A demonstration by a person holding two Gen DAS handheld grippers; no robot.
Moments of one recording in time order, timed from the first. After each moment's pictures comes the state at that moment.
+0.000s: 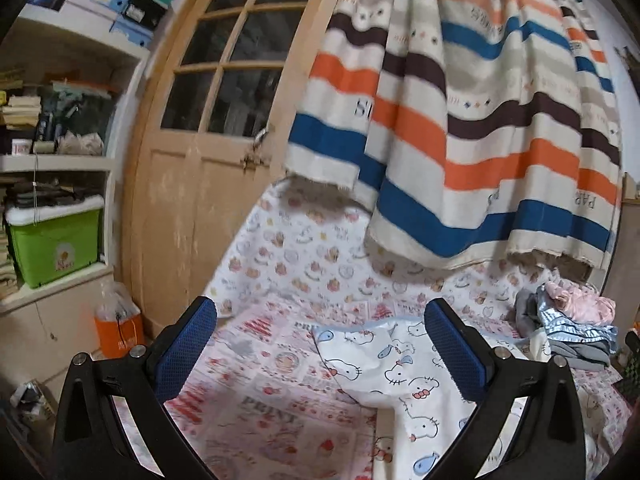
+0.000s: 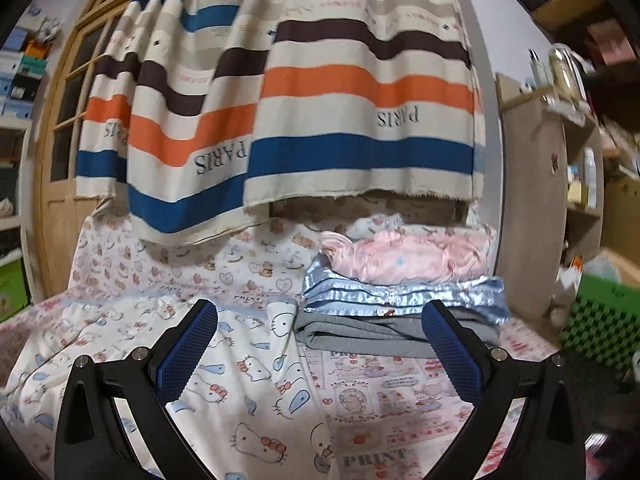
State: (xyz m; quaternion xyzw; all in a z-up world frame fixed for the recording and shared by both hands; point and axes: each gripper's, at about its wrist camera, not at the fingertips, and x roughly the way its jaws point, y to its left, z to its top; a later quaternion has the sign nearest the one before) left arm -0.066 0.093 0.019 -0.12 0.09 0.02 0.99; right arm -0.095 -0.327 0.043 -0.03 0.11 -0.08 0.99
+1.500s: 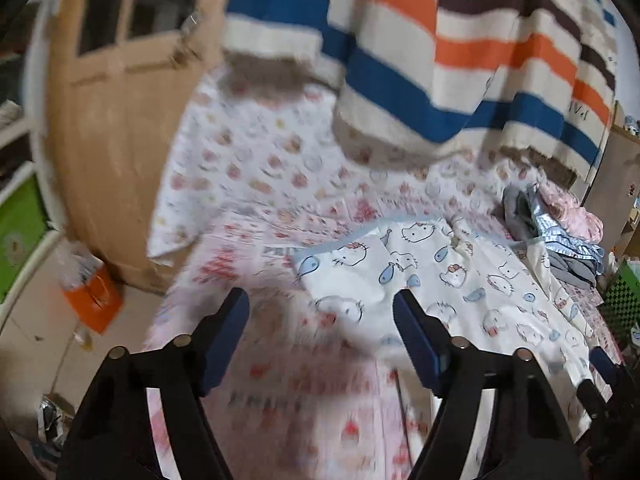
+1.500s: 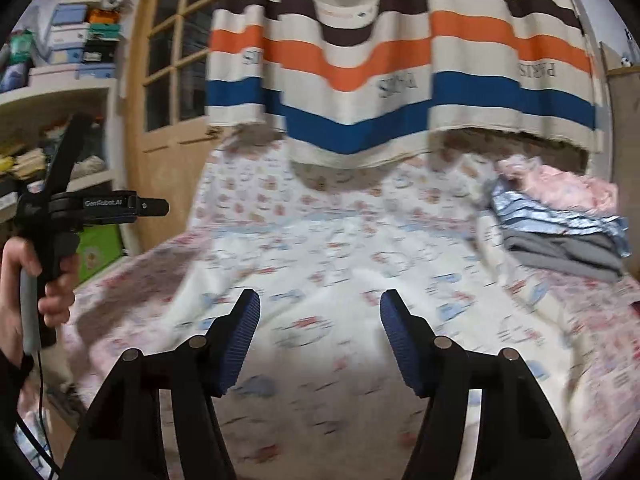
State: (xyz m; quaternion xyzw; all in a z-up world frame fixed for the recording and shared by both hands) left arm 0.062 0.105 -0.003 -0.07 0.33 -0.10 0.94; right arm -0.095 -0.160 -0.012 -0.01 0.24 0.06 0.97
